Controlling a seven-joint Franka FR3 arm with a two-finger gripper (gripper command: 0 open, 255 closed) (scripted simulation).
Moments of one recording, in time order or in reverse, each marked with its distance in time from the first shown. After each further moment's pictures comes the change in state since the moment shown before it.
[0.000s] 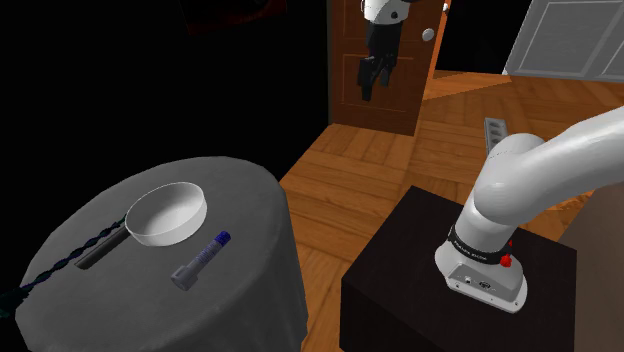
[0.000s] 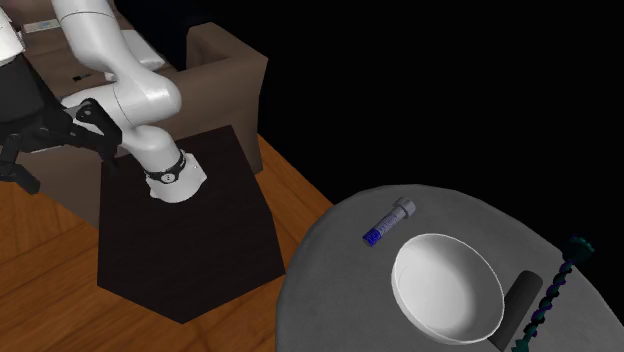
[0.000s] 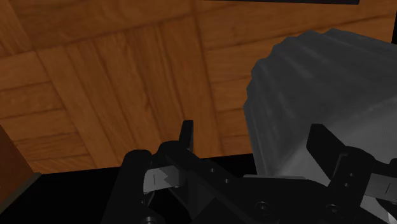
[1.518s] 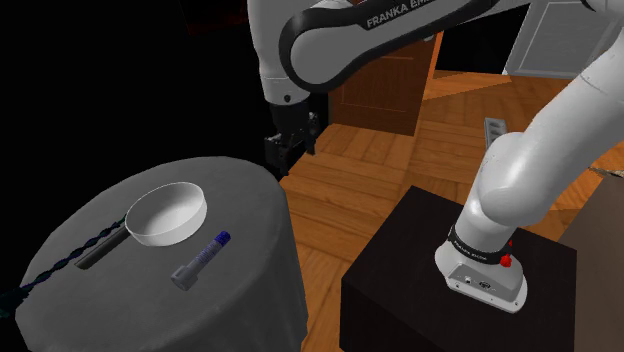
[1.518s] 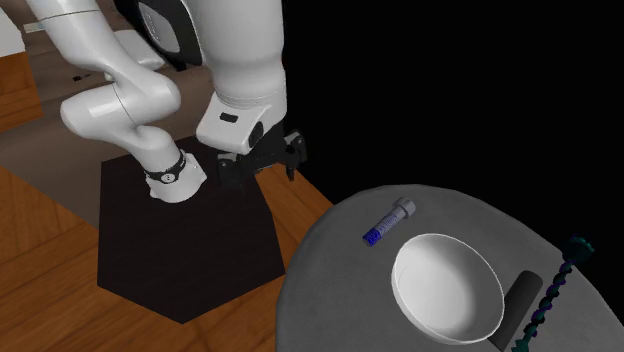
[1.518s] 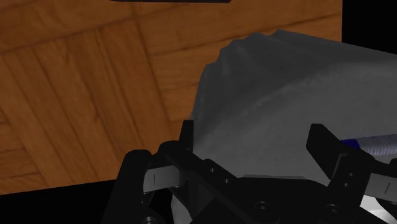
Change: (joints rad) arm 0.123 0.414 0.389 0.114 0.161 0.235 0.473
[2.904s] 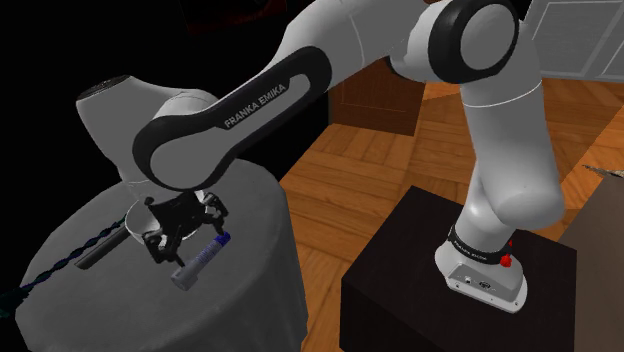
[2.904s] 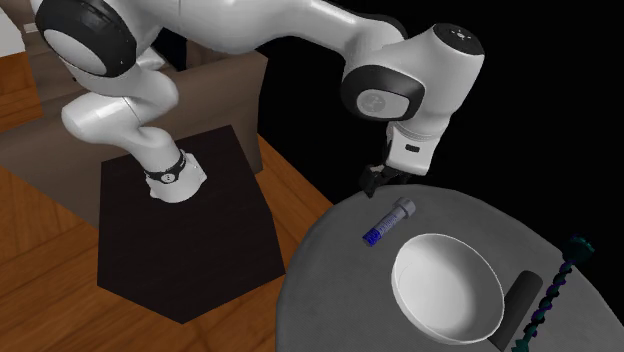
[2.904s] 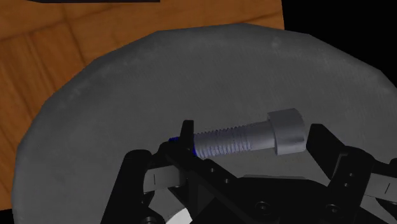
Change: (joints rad) arm 0.244 0.800 0.164 0.669 -0.295 0.009 0.507
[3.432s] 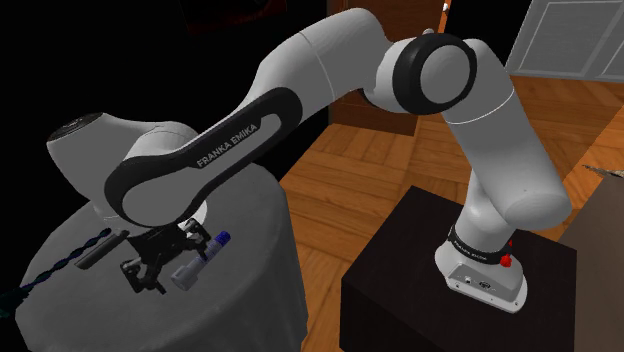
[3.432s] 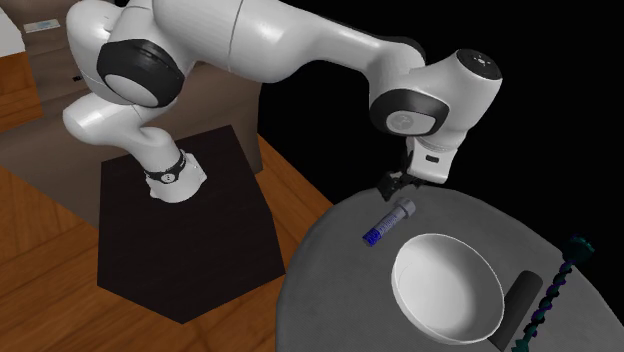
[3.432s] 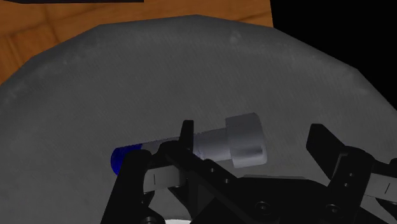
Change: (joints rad) arm 0.105 0.190 -0.026 0.196 -0.058 -0.020 0.057
